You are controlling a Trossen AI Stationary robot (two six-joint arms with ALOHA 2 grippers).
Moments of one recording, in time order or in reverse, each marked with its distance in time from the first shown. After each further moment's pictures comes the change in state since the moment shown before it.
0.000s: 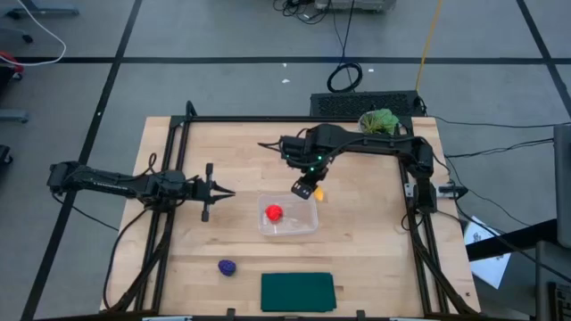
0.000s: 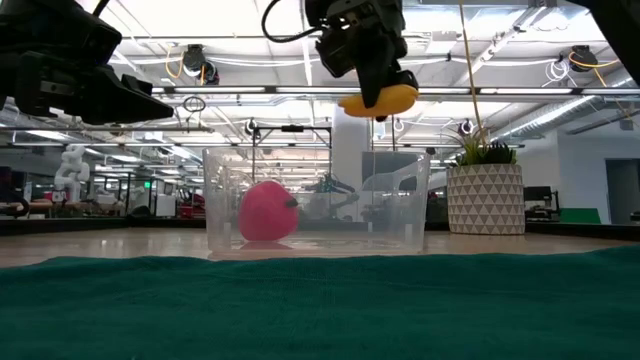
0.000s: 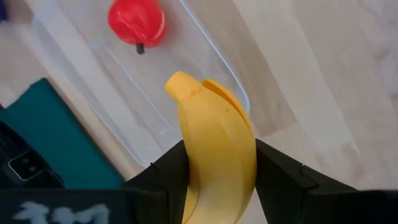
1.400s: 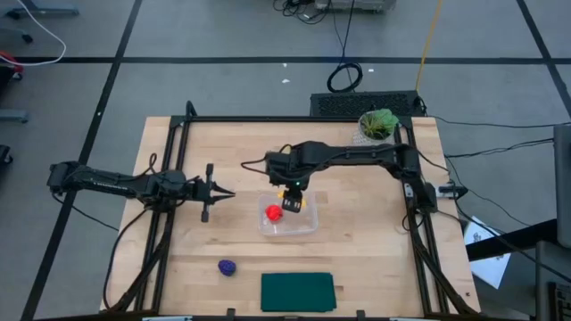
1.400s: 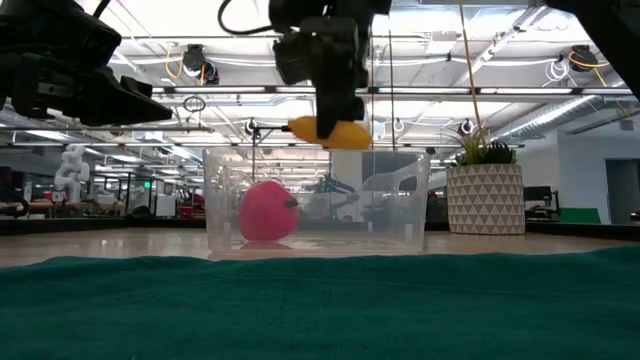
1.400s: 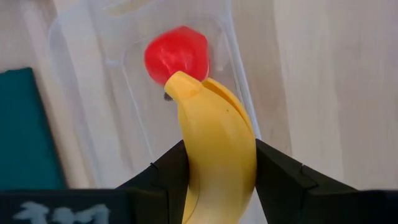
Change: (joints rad) left arm 0.000 0.000 0.000 -0.014 0.008 0.001; right arm 0.074 0.123 0.011 0.232 0.054 -0.275
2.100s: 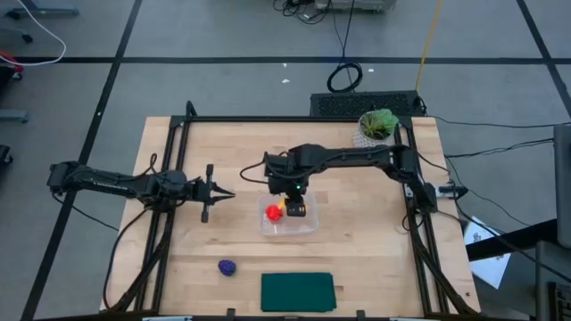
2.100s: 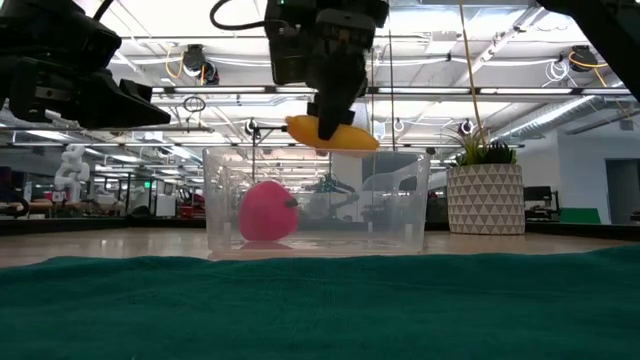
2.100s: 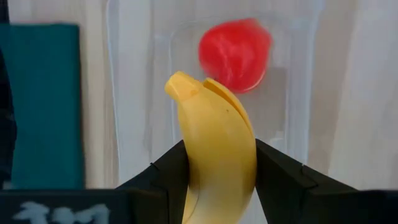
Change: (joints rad) left arm 0.000 0.000 0.000 -0.021 0.001 0.004; right arm 0.001 0.023 -0.025 0.039 -0.160 -0.225
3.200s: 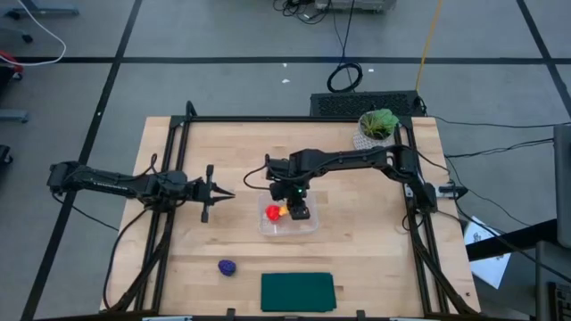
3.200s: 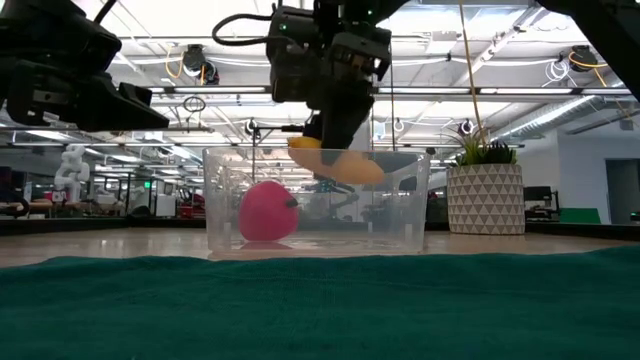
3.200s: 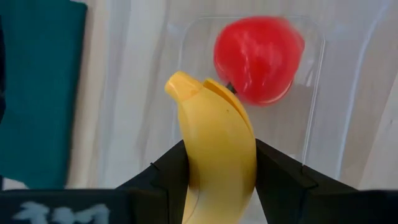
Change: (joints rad) left arm 0.000 0.000 0.000 -0.022 0.001 -0.002; right arm -0.003 -0.002 -0.143 0.158 -0.076 -0.125
